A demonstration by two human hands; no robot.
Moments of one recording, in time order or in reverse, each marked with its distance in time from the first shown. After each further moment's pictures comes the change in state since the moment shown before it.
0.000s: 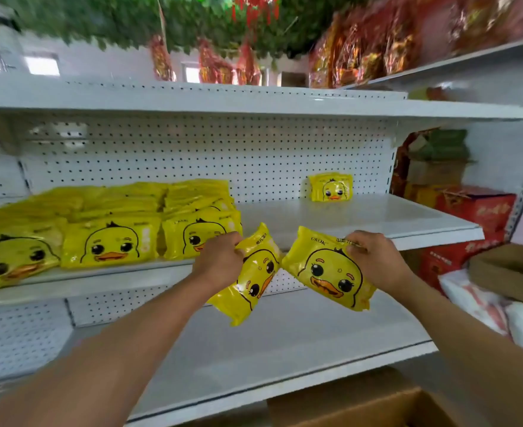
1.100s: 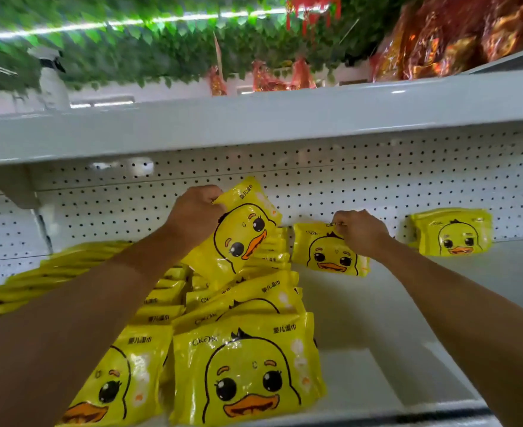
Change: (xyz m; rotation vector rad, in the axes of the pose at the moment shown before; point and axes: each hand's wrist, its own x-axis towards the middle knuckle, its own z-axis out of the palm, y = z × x) left_hand 0.244 -0.069 -0.101 -0.083 0.249 -0.070; right_hand 0.337 -0.042 0.167 -0.233 -0.073 -0.245
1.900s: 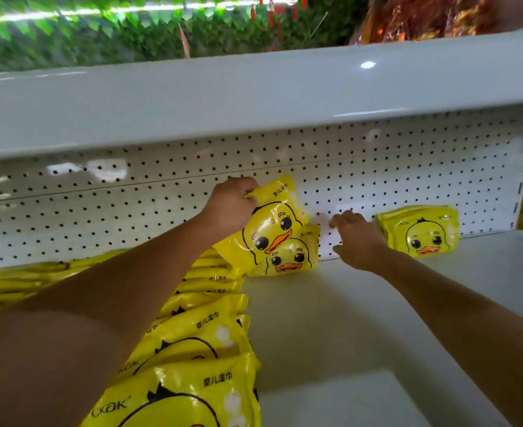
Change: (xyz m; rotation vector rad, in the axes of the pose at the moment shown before) left_hand 0.066 0.049 0.115 0.070 -0.136 0.270; right_hand 0.006 0.066 0.003 -0.243 -0.051 0.019
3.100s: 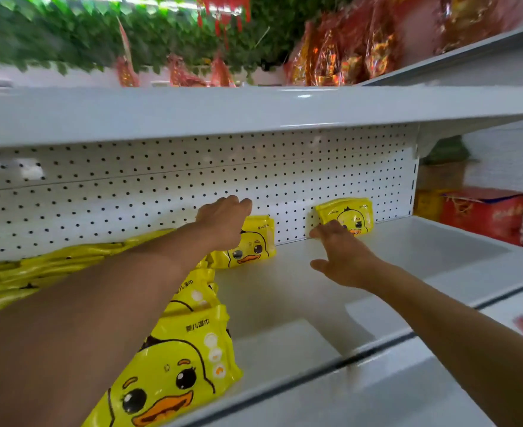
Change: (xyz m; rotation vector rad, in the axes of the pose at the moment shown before) left_hand -0.040 0.028 0.025 0.640 -0.291 0.207; right_hand -0.133 -0.017 -0.071 0.104 -0.105 0.129
